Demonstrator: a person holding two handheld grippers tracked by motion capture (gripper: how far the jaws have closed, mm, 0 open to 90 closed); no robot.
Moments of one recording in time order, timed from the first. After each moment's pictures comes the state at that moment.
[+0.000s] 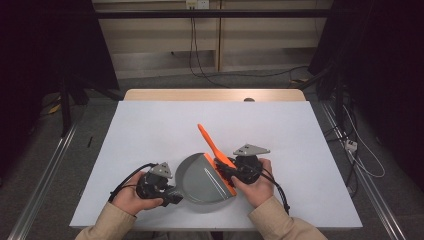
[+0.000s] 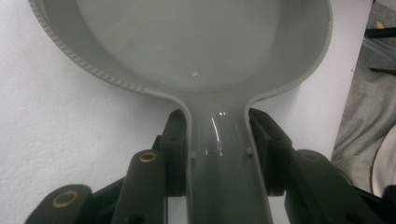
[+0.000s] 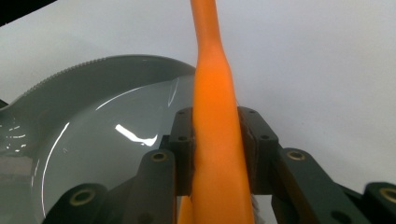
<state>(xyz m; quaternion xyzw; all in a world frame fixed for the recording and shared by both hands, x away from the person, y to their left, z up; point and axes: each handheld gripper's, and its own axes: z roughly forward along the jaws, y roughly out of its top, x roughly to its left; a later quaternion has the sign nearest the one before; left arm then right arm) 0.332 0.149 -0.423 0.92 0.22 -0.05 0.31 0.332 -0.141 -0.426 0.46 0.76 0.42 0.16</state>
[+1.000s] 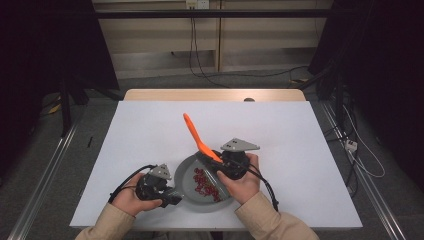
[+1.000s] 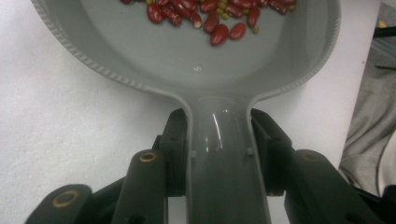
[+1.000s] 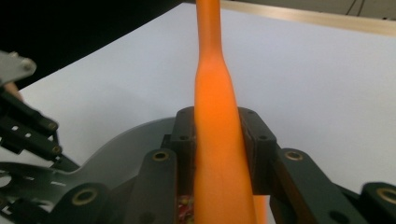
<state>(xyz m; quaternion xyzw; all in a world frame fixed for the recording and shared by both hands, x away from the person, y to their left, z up) 0.332 0.153 -0.432 0.92 0.22 -0.04 0.31 0.337 -0.110 -0.402 0.44 0.74 0.48 0.16</state>
